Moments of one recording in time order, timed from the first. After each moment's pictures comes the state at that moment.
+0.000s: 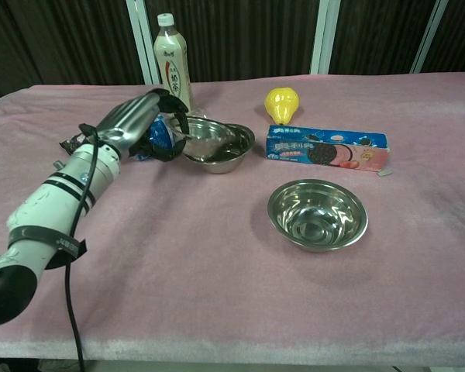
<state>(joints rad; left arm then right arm) -0.83 -2.08 -0.32 -0.63 1.40 1.12 -0.16 0.02 -1.08 -0.06 -1.49 -1.67 1.57 0.13</state>
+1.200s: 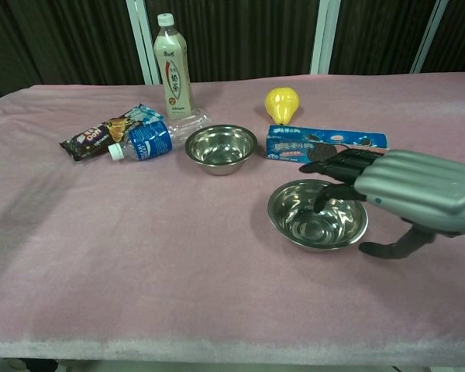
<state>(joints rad) -0.23 -1.45 0.01 -1.20 1.51 1.56 -0.03 0.50 -1.48 0.03 -1.45 -1.75 0.99 -0.30</state>
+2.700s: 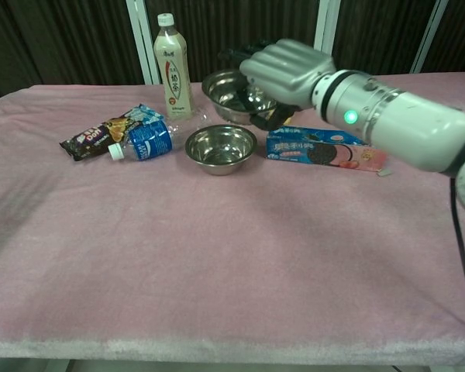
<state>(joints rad) -0.18 -1.50 -0.02 -1.06 1.54 1.54 -0.21 0.89 -1.77 0.34 -1.14 -1.39 0.89 -0.58</state>
